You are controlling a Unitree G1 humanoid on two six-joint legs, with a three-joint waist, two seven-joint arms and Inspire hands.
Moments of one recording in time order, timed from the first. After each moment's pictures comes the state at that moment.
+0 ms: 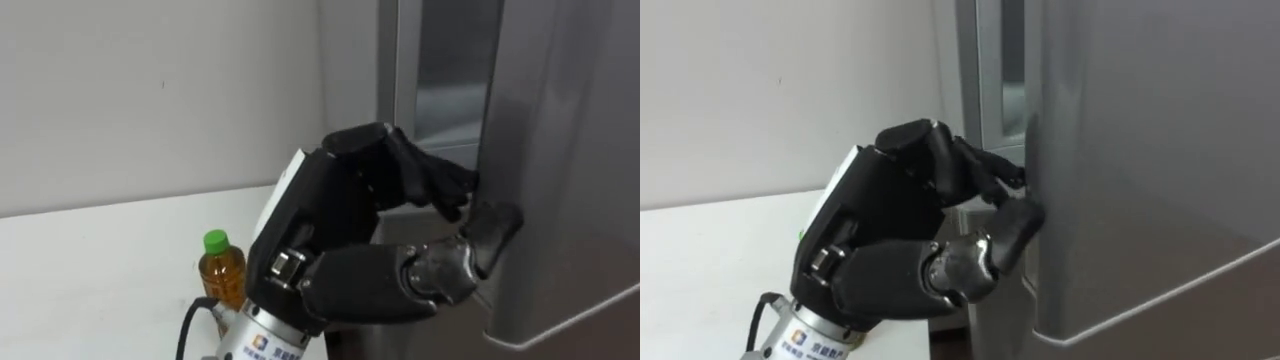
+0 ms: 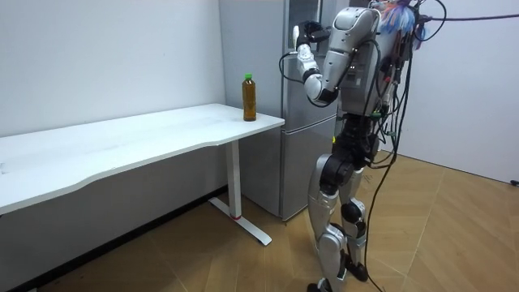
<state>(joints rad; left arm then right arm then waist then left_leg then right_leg) -0.22 0.09 -0.39 -0.39 -0.44 -0.07 -0.19 -0.06 -0.22 0.25 1.29 0.39 -0.02 0.23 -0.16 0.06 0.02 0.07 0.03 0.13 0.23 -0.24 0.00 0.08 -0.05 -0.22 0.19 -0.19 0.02</state>
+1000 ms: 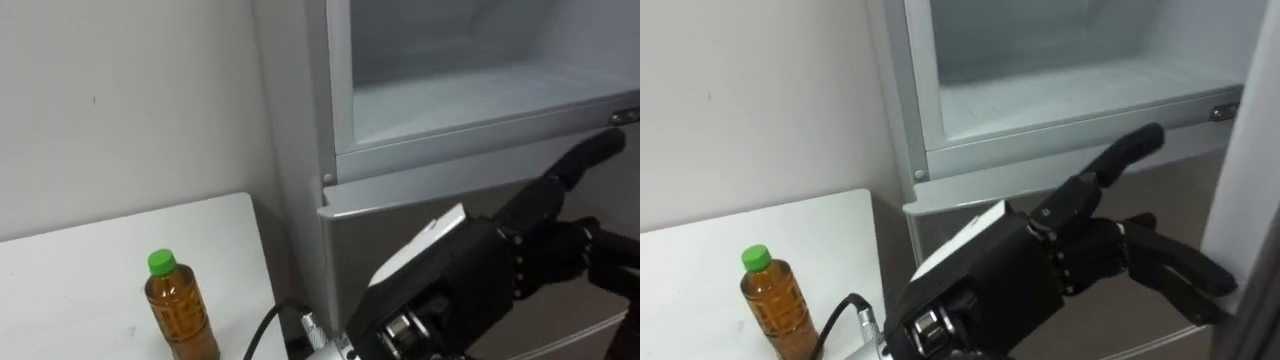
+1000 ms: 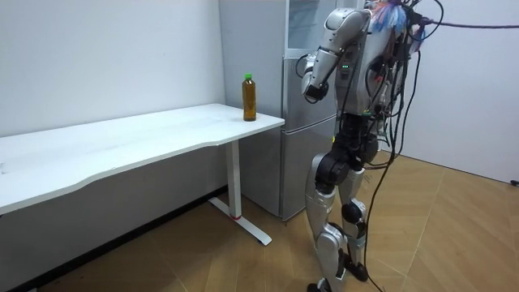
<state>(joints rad) -0.29 0.11 -0.52 -0.37 -0.43 0.04 -0.41 -0.06 -0.22 0.25 1.28 0.41 -0.02 0.19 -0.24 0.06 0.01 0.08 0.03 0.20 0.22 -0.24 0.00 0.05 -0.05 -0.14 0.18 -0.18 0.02</state>
